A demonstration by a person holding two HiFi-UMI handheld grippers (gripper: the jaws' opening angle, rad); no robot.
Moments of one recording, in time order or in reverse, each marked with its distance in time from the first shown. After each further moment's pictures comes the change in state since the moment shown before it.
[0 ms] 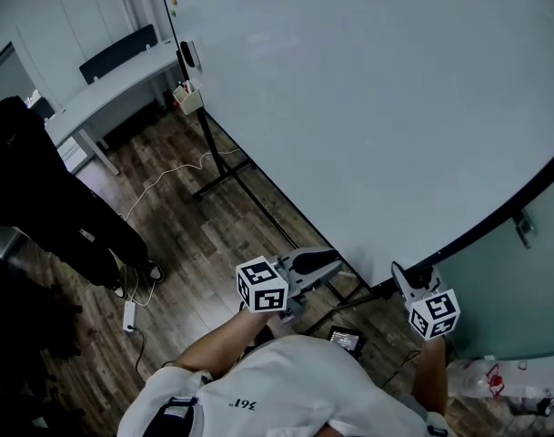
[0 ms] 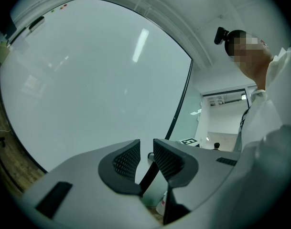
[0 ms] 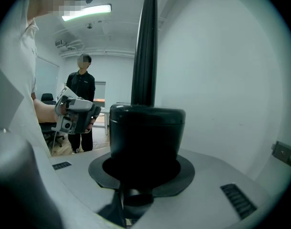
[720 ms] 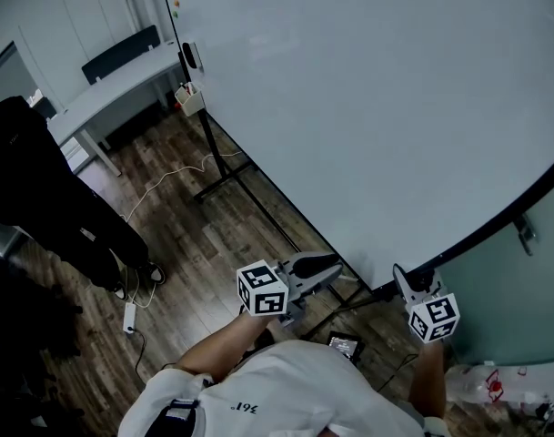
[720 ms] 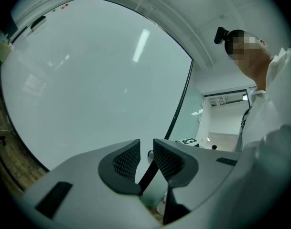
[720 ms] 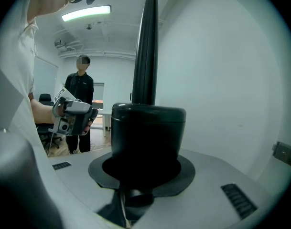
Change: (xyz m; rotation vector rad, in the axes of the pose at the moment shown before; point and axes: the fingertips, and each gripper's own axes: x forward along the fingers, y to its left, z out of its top) left arm 0.000 0.013 0.002 -0.008 0.001 0.010; right arm 0.012 -0.010 0.005 0.003 -0.027 -0.020
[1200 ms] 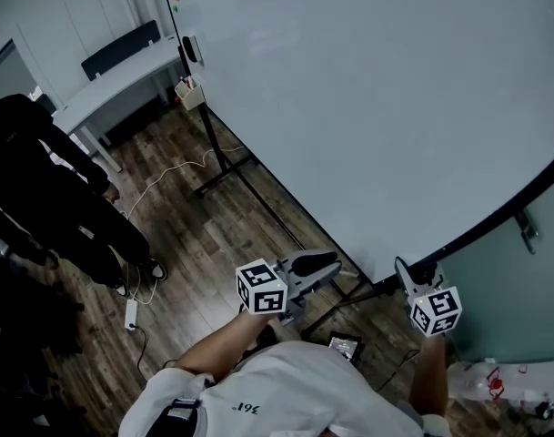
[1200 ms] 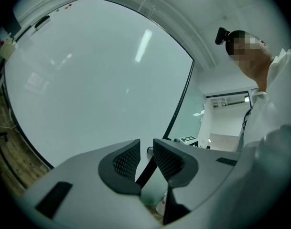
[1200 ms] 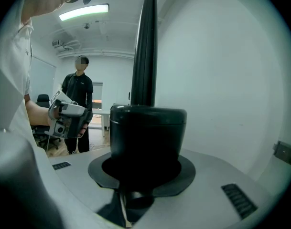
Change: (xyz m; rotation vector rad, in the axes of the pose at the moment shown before) left arm -0.011 0.006 -0.002 -0.020 0.000 0.018; right arm 0.011 -0.002 0.006 0.012 0.012 -0.010
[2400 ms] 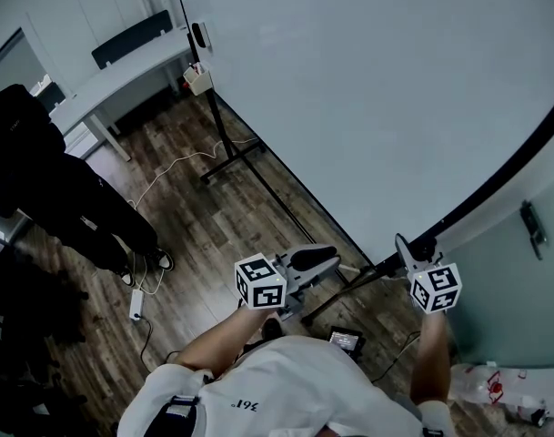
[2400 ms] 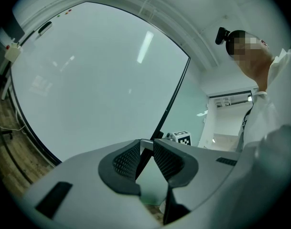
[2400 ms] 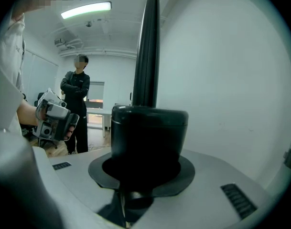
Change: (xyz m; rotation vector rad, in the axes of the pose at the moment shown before) left arm -0.025 0.019 -0.001 -0.001 -0.003 0.053; right arm 0.061 -0.003 0.014 -0.021 -0.009 0.025
